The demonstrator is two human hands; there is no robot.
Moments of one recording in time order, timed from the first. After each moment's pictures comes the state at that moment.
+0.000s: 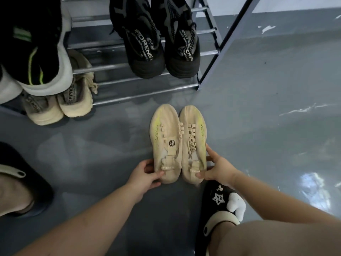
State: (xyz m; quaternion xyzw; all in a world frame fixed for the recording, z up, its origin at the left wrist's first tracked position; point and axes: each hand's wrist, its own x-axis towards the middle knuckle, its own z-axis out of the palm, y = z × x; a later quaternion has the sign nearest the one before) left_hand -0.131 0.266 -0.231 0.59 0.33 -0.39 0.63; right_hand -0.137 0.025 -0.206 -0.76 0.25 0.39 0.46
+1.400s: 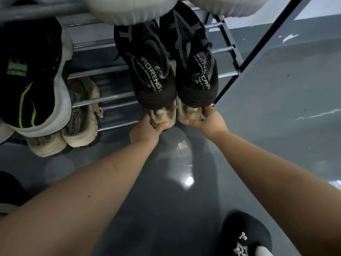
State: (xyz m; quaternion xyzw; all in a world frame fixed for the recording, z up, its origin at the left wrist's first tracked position) left_hand 0.066 0.254 -0.243 0.92 0.13 -0.18 0.32; right_hand 0.063 0.063 -0.228 -0.84 0.20 0.16 0.48
